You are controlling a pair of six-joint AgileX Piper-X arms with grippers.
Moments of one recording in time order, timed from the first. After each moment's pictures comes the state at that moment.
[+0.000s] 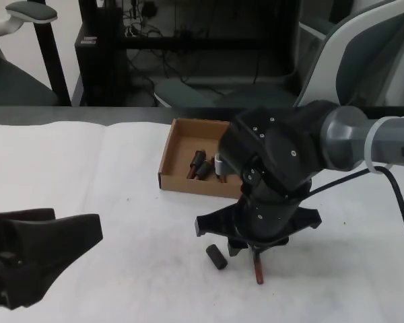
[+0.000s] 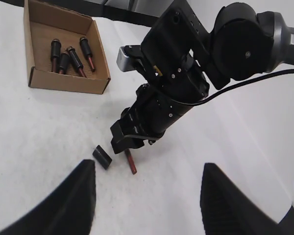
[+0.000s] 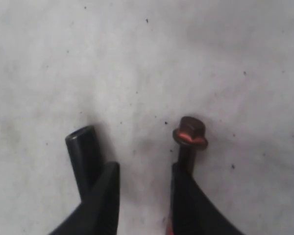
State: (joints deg) left arm -25.1 24.4 -26.8 28.3 19.4 -23.1; right arm 36.2 107.9 -72.0 45.7 0.0 27.1
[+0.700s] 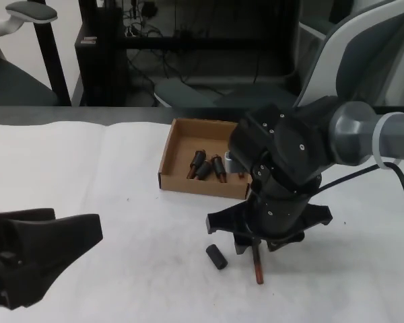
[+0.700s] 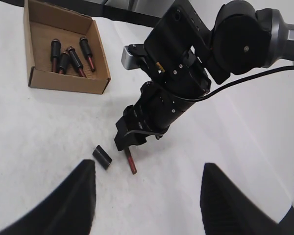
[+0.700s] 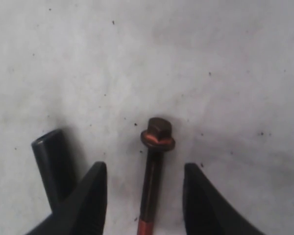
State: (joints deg) left arm -25.1 24.4 -26.8 28.3 19.4 -23.1; right arm 34.5 108.0 -72.0 47.2 1.0 25.8
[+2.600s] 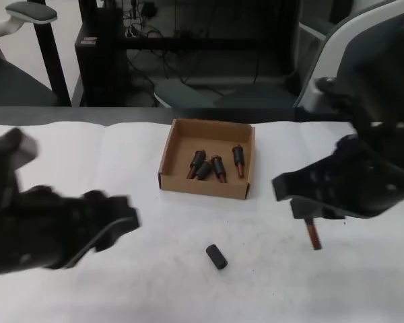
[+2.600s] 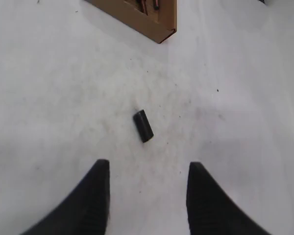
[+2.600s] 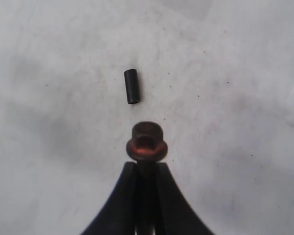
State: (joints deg) left arm -27.2 54.4 -31.1 19.9 13.5 -37.9; right arm 34.2 72.4 -59.2 50.7 -4.4 21.3
